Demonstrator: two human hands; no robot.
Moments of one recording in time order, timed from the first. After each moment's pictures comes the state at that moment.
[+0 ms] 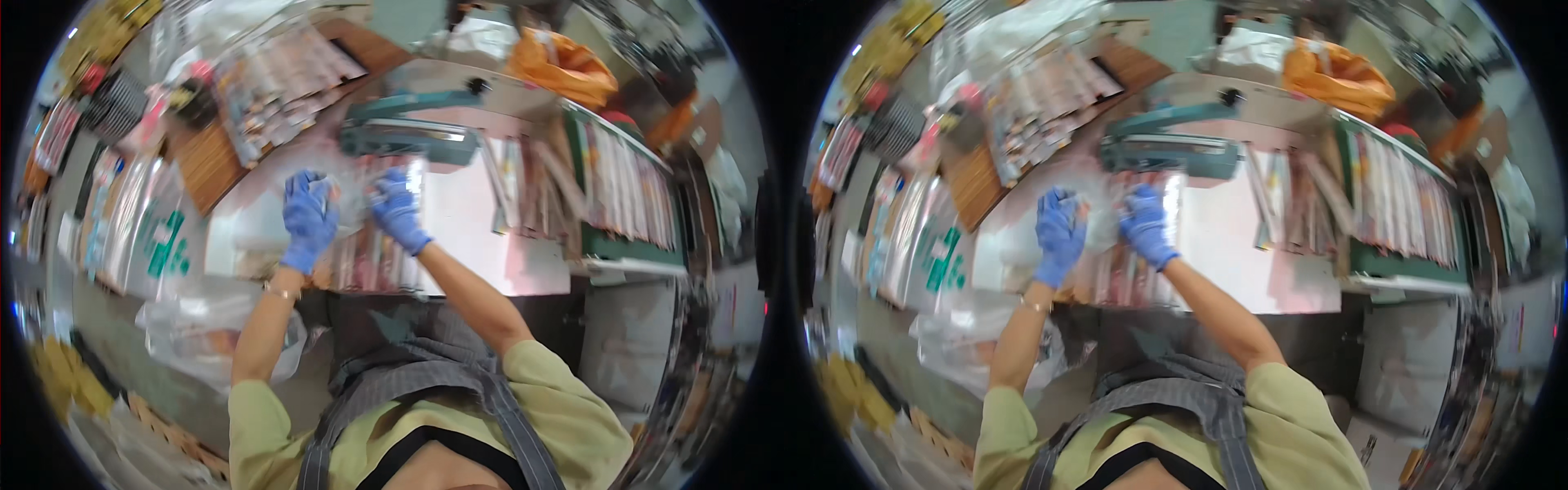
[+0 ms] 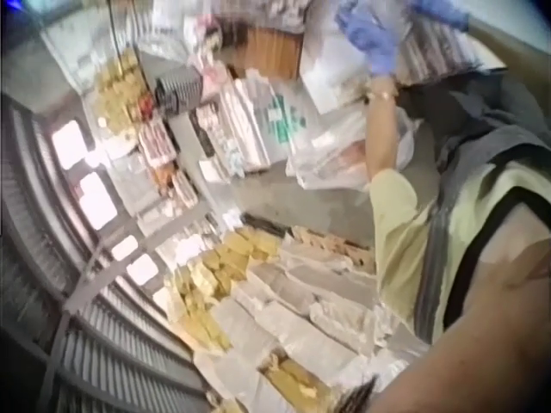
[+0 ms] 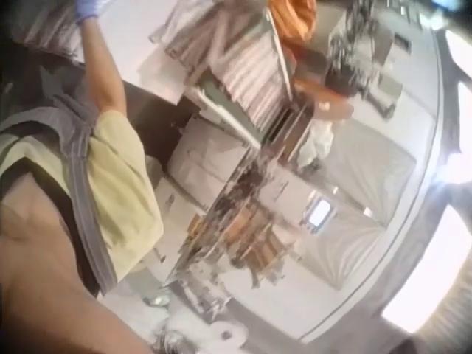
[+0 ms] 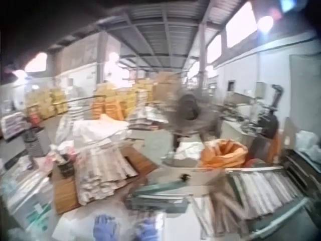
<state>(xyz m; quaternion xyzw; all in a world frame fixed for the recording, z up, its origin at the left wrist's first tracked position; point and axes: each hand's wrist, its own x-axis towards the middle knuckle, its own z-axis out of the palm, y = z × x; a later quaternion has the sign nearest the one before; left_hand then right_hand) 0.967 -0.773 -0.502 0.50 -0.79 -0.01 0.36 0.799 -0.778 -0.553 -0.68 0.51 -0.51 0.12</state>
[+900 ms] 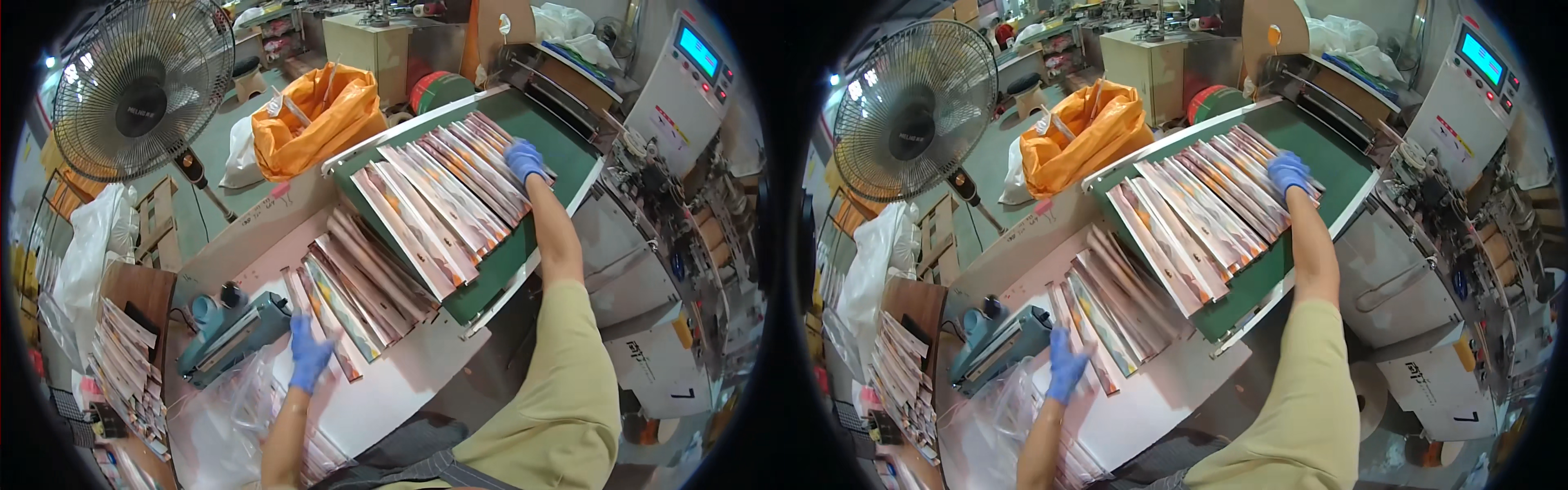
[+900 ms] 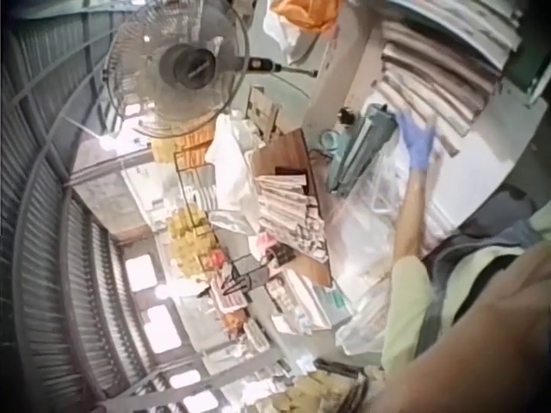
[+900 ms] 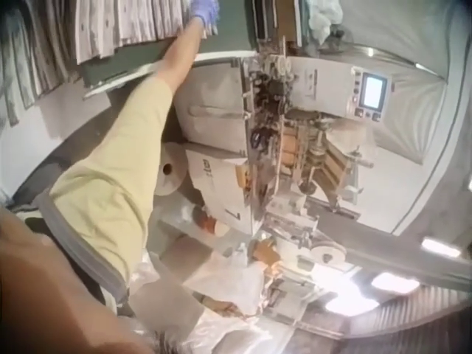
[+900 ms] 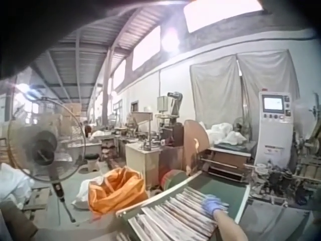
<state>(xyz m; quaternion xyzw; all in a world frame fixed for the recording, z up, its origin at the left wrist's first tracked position) 0.673 -0.830 -0.606 0.37 -0.84 -0.32 0.26 0.125 -0.678 -0.482 -0.18 0.96 -0.13 -0.16</state>
